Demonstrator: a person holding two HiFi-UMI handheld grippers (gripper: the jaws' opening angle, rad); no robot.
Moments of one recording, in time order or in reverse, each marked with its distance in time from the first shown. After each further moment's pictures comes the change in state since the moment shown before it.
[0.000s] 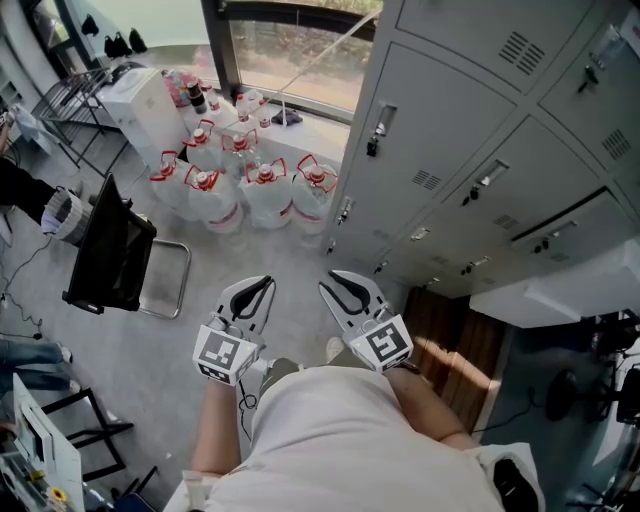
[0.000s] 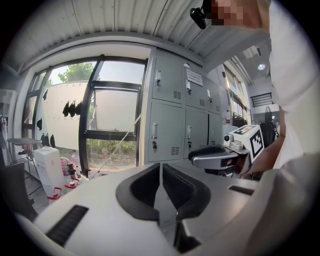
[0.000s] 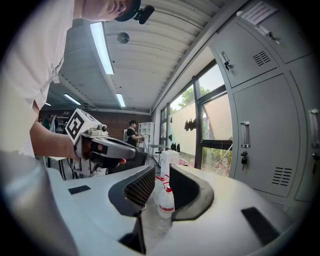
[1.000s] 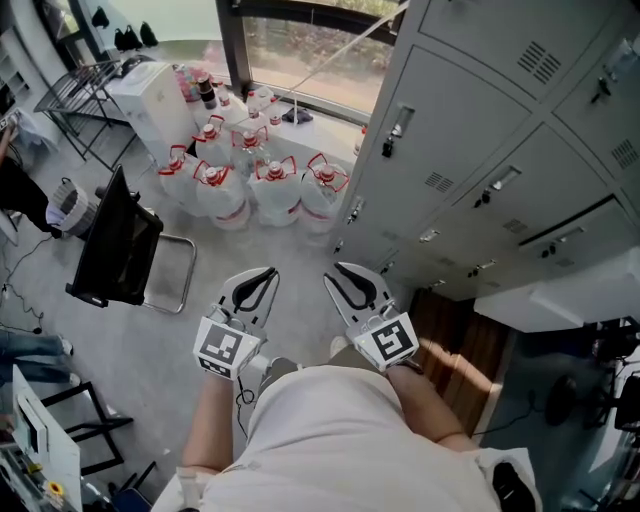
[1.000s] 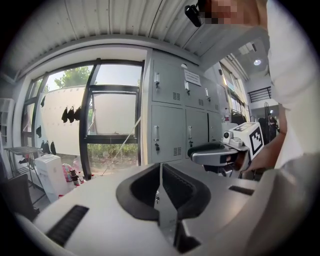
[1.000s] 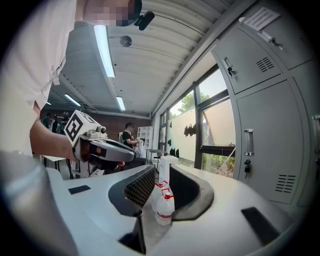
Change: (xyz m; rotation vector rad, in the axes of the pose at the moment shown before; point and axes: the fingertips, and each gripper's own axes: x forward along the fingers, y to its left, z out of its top) left arm -0.013 0.019 0.011 0.059 -0.007 0.000; right arm 0.018 0.007 0.021 -0.007 -0.059 -0.023
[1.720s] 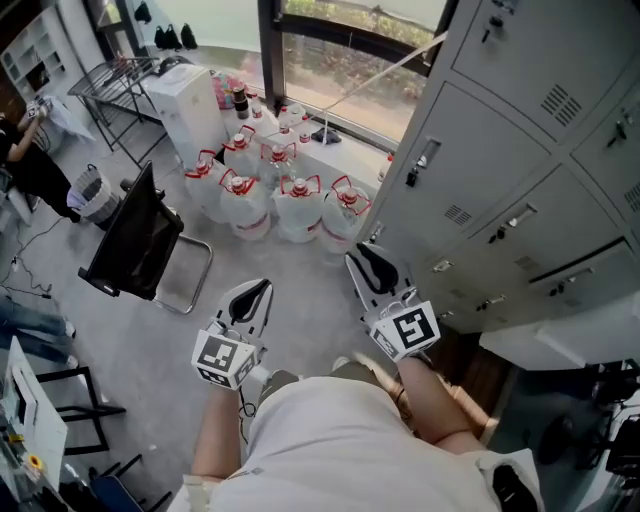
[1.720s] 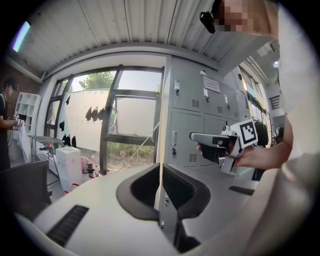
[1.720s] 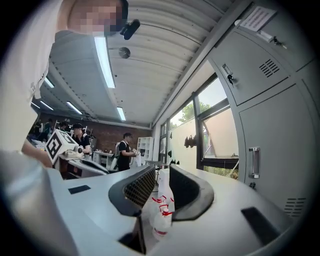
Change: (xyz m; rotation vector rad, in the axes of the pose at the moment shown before) left arm -0.038 0.032 0.001 -0.124 -0.050 0.206; right arm 0.032 -0.039 0.062 -0.018 -0.107 0.034
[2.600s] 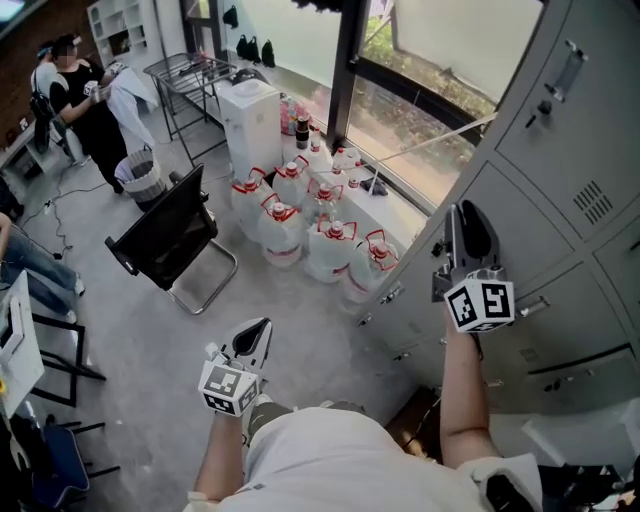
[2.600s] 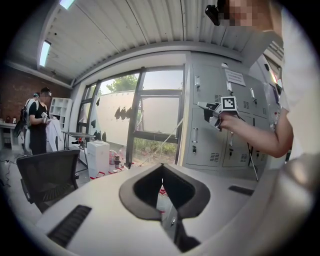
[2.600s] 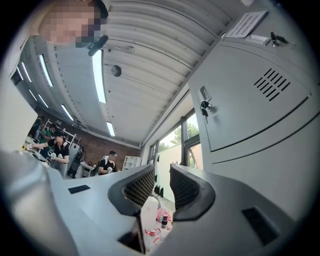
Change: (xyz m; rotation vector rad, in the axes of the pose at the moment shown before) left arm -0.019 0.000 -0.022 -0.095 0.032 0.323; right arm 0.039 -0.197 0.138 -0.051 -0.261 -0.119
